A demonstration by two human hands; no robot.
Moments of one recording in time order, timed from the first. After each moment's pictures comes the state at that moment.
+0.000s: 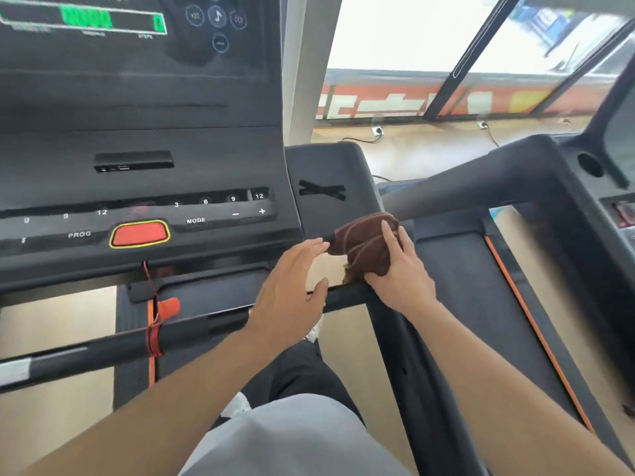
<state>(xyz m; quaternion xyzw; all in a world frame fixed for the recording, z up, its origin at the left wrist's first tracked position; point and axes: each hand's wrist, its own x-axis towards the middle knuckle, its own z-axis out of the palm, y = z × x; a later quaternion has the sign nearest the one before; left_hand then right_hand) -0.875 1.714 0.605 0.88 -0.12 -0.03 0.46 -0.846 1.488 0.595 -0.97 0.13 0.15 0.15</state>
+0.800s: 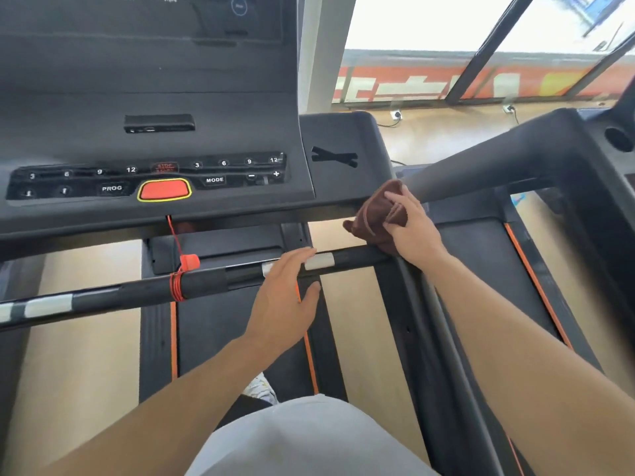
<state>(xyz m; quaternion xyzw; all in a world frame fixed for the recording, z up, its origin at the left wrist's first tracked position) -0.949 1.727 0.586 0.88 -0.04 -0.06 0.47 -0.837 1.473 0.596 -0.93 0.09 0.09 0.36</state>
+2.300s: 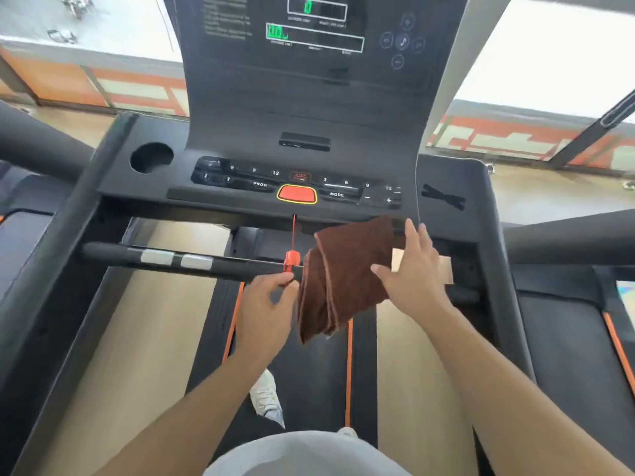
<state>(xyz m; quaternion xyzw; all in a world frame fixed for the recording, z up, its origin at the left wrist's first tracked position) -1.002 1.856 0.589 0.81 0.27 0.07 0.52 -0.892 1.653 0.642 -0.95 -0.02 0.14 0.28</state>
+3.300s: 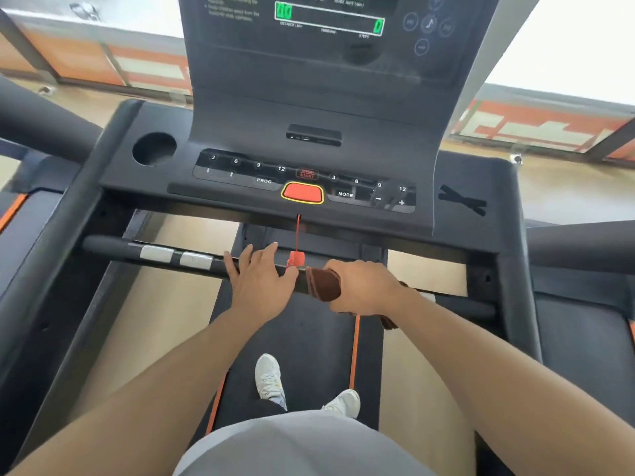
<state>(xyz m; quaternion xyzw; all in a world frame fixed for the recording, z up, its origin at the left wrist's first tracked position) -0.939 1.885 0.566 0.93 0.27 -0.07 0.23 -0.851 1.701 0.575 -0.89 -0.34 0.30 0.05</state>
